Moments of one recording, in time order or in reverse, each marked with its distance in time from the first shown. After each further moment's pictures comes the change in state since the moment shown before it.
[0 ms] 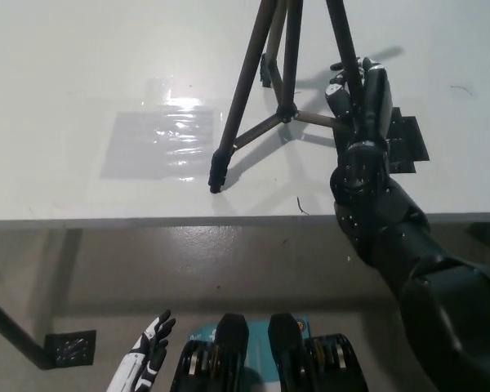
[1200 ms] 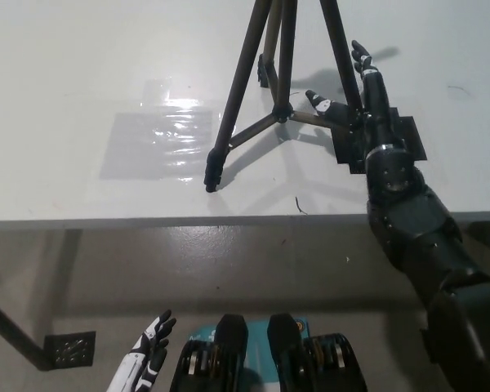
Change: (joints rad) left_arm -0.001 0.000 0.000 0.003 0.002 -0.007 0.000; right_arm 0.104 -0.078 -0.024 -0.191 0.155 -0.040 0.458
